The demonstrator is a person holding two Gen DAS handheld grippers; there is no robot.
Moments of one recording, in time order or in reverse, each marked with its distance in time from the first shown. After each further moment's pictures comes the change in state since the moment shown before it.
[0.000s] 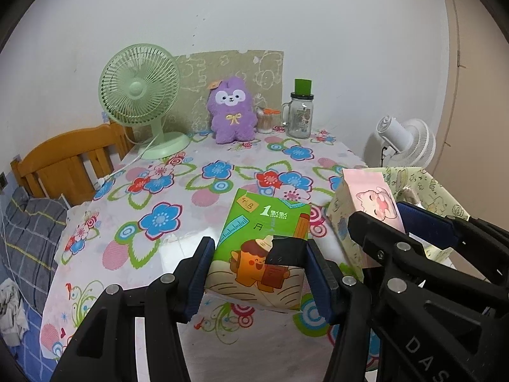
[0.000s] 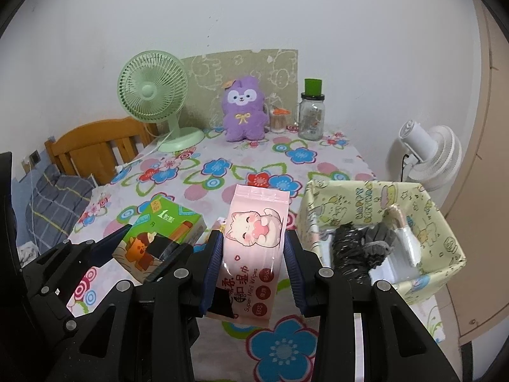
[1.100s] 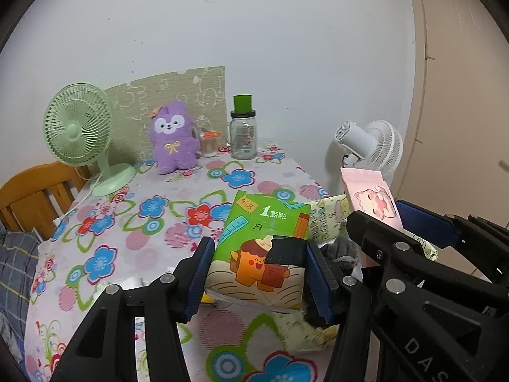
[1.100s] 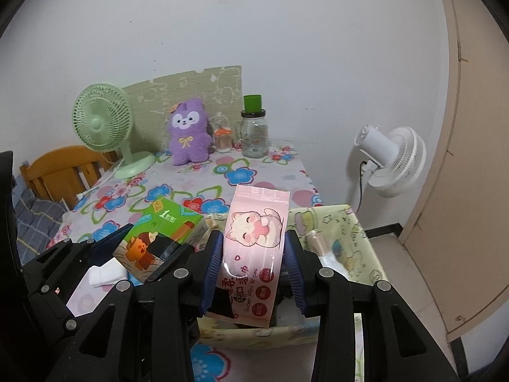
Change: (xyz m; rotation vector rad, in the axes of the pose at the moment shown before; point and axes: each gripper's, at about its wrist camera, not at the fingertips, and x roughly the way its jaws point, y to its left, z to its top) left arm 0.024 -0.098 0.044 0.087 -0.040 -0.107; right arm -0.008 -0.103 0.026 0.066 -0.048 -0.111
